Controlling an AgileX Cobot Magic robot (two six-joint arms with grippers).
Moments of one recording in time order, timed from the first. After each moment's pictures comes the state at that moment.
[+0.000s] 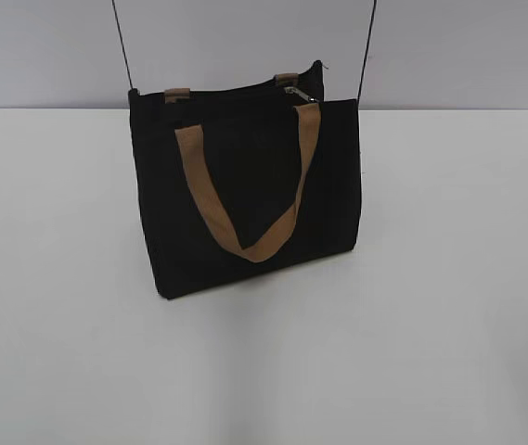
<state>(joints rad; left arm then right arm) -0.29 0.00 -0.57 0.08 1.12 -0.16 -0.04 0.04 -0.59 0.23 1.22 -0.26</state>
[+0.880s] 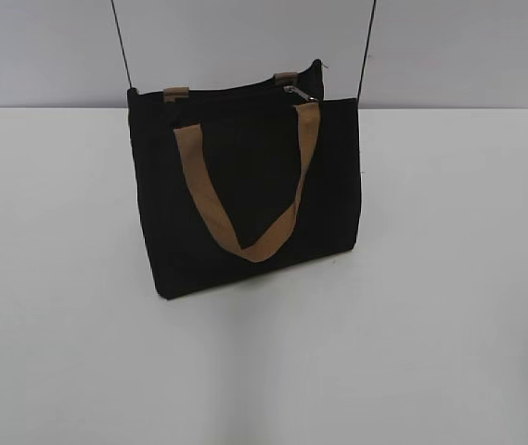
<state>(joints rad) -0.29 -0.01 -0.54 0.00 1.07 -0.03 -0.04 -0.01 -0.47 0.13 1.10 -0.25</state>
